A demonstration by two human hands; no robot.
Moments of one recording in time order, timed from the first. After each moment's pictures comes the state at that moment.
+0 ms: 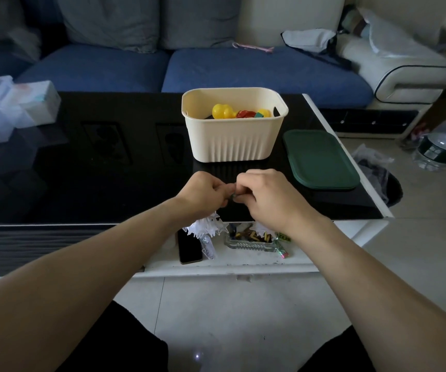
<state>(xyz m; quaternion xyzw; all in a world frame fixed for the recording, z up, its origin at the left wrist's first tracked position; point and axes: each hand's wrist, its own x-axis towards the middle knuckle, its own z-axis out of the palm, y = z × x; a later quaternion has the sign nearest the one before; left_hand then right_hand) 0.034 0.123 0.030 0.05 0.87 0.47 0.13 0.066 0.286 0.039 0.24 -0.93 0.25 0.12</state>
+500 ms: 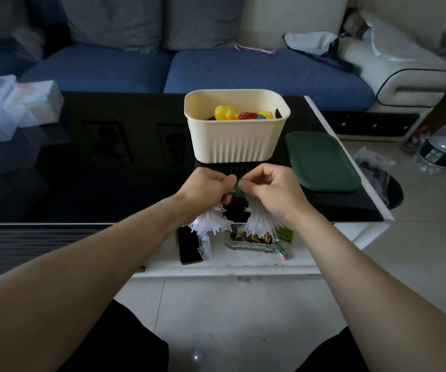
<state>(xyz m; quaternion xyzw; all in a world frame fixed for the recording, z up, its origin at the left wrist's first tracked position) 0.036 0.121 0.040 0.07 0.84 0.53 0.13 0.053 0.287 0.030 0.01 -0.81 0.58 0.04</state>
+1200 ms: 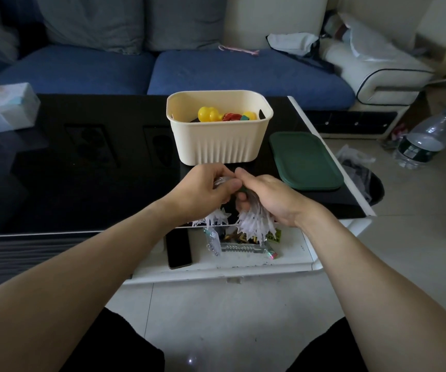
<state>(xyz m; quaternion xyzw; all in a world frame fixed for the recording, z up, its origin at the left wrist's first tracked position) 0.043 0.131 0.055 0.24 0.86 0.46 0.05 0.059 0.305 0.043 0.03 -0.77 0.62 -0.18</state>
